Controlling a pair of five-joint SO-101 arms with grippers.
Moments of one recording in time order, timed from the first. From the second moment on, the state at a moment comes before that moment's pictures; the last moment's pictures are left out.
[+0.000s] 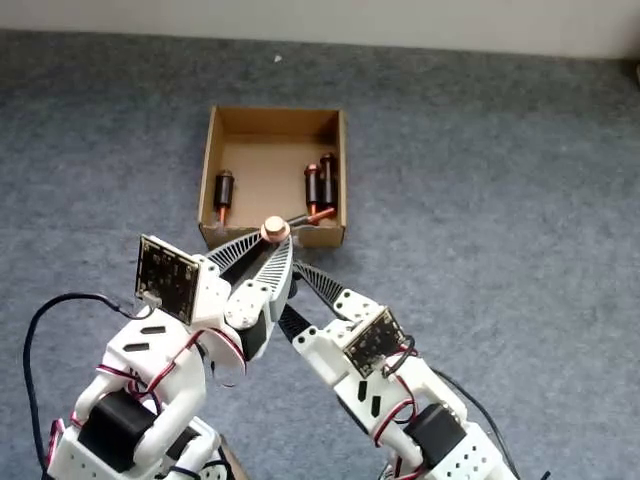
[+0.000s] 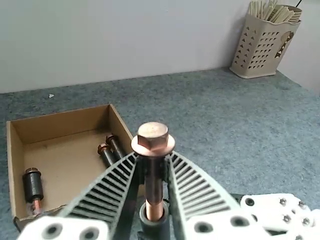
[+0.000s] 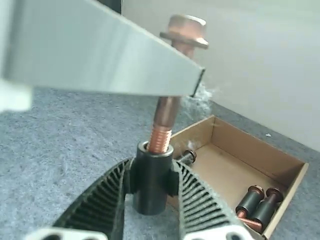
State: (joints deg) left arm 28.3 -87.8 61.1 49.2 14.8; right arm -47.2 -103.9 96.0 19.1 10.2
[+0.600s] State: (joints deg) left arm 7.7 -87.8 57.6 62.3 8.4; right arm -32.4 -103.9 96.0 26.2 -1.4
